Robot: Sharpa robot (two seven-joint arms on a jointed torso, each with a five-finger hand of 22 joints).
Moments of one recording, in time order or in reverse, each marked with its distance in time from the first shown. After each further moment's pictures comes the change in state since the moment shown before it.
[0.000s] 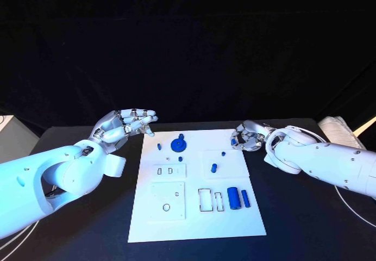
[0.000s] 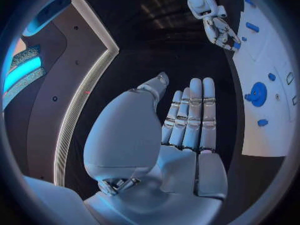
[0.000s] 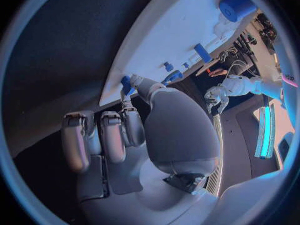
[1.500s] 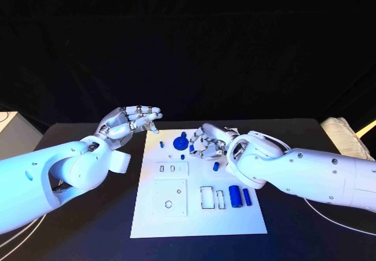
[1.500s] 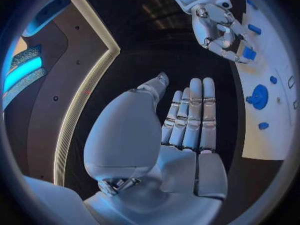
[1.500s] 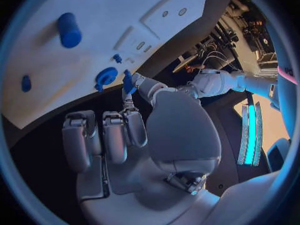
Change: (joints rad) left arm 0.000 0.016 0.000 -0.007 -0.001 0.000 -0.005; left_hand -0.004 0.004 0.000 0.000 0.000 0.000 0.000 0.000 0.001 -0.003 0.004 0.000 0.000 0.000 0.000 0.004 -0.001 0.000 -0.002 0.002 0.000 0.002; right arm 0.012 0.120 -0.002 0.353 -0.082 -0.115 -0.236; right_hand -0.012 0.046 0.032 -0.004 -0.061 0.048 -0.028 0.058 0.013 0.003 -0.035 0.000 0.001 0.002 -0.027 0.000 0.000 0.000 0.000 -0.022 0.011 -0.001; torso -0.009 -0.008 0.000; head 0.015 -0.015
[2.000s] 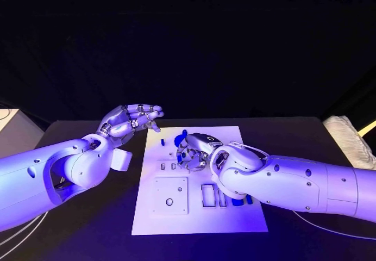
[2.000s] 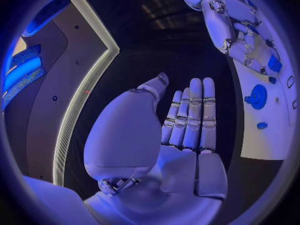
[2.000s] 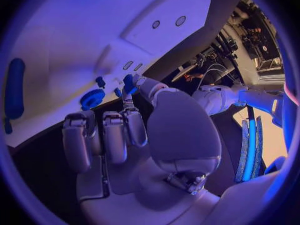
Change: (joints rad) left arm 0.000 0.003 -0.001 -0.002 0.000 0.000 -0.005; left_hand 0.000 0.000 0.000 0.000 0.000 0.000 0.000 0.000 0.001 0.000 0.000 0.000 0.000 0.000 0.000 0.000 0.000 0.000 0.000 0.000 0.004 0.000; right arm -0.051 0.109 -0.010 -0.034 -0.105 0.002 -0.105; right_hand -0.014 -0.006 -0.001 0.003 0.017 -0.001 0.000 0.000 0.000 0.000 0.000 0.000 0.000 0.000 0.000 0.000 0.000 0.000 -0.003 -0.004 0.000 0.000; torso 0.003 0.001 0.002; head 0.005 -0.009
